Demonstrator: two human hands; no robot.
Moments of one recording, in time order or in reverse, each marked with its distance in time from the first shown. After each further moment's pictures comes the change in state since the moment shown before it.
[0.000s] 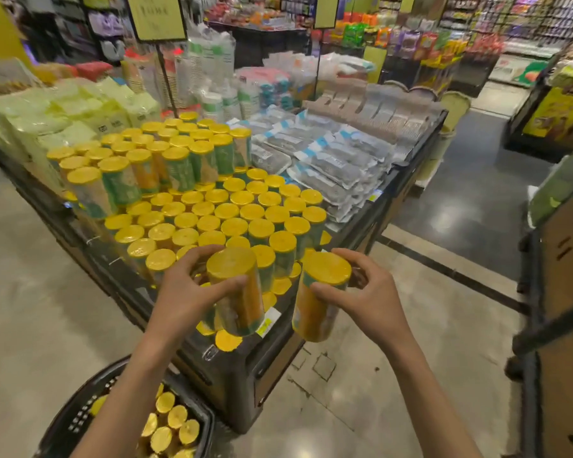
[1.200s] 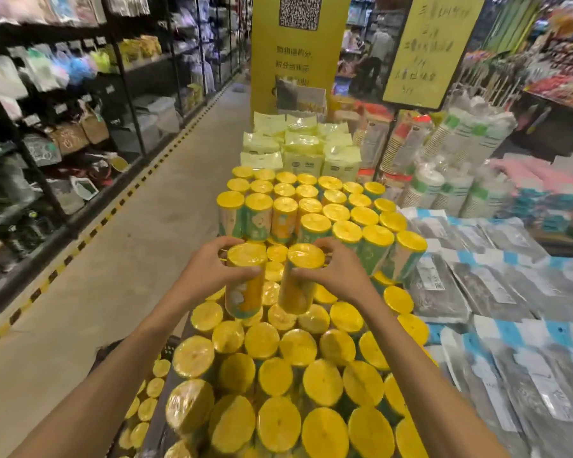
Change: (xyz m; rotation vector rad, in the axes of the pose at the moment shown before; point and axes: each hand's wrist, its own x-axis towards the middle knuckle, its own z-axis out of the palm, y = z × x) left_hand 0.244 -0.053 -0.049 0.295 0.723 -0.313; right_hand 0.444 -0.004 0.228 -0.293 -0.917 -0.462
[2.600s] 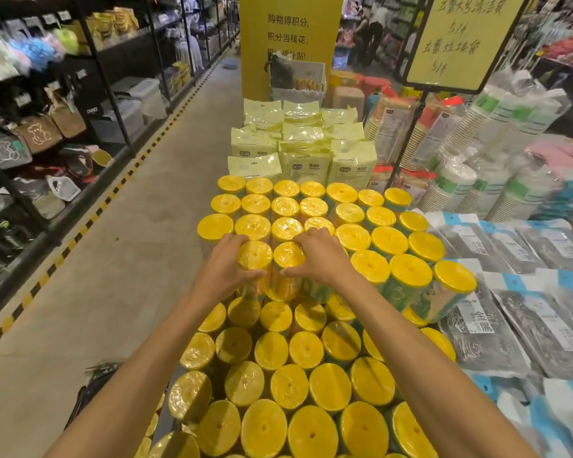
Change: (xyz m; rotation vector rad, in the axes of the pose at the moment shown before) left_hand 0.178 -0.044 0.039 0.538 0.010 0.087; right_hand 0.204 0.034 0.055 -0.656 -0.167 -0.142
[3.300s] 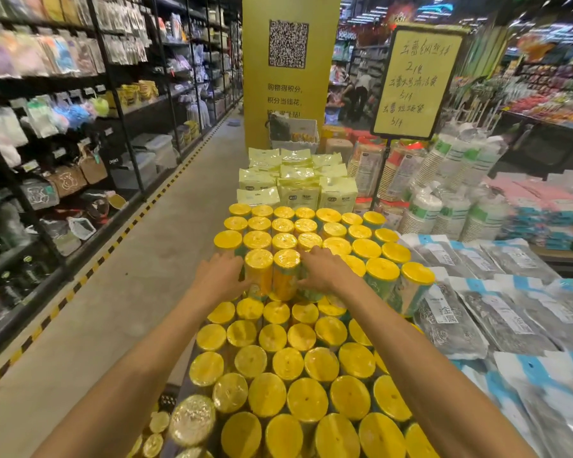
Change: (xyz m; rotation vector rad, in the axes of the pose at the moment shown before) left_hand -0.076 0.039 -0.062 0.528 -0.093 0.035; right_hand -0.090 -0.025 -0.051 -0.146 -0.112 0.029
